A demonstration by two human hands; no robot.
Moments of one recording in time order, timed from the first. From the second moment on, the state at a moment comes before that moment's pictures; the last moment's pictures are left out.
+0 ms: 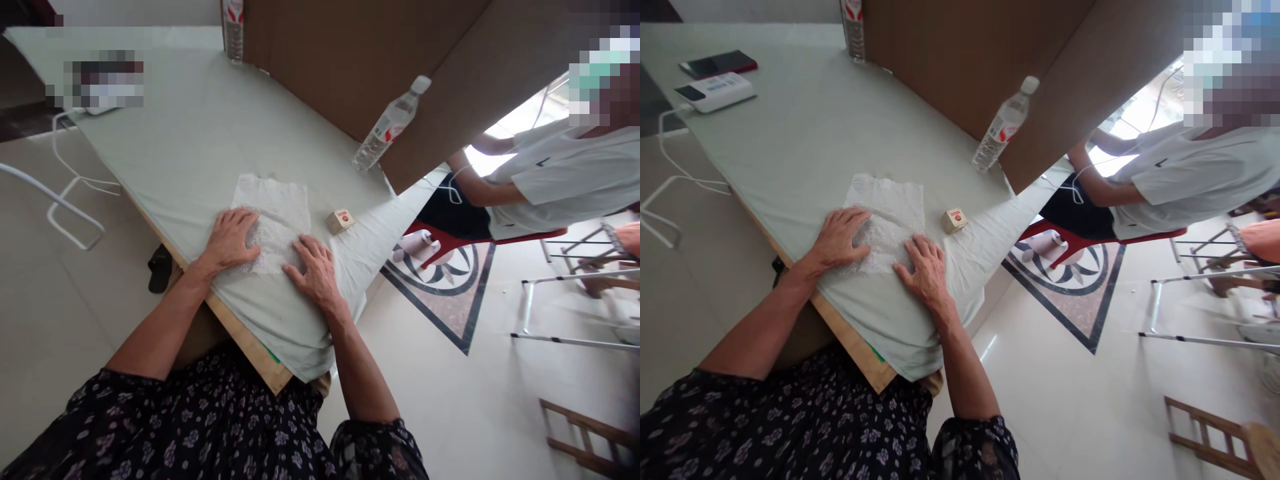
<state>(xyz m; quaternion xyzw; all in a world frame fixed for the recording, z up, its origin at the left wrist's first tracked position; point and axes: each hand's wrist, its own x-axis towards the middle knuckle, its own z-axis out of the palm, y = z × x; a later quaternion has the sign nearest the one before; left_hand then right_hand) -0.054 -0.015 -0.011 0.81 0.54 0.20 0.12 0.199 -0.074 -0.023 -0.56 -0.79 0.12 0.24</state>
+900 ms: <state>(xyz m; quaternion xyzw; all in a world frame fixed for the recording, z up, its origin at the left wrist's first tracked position) -0.054 -0.015 -0.009 0.82 0.53 0.18 0.13 0.165 0.001 -0.007 -0.46 -0.77 0.29 0.32</state>
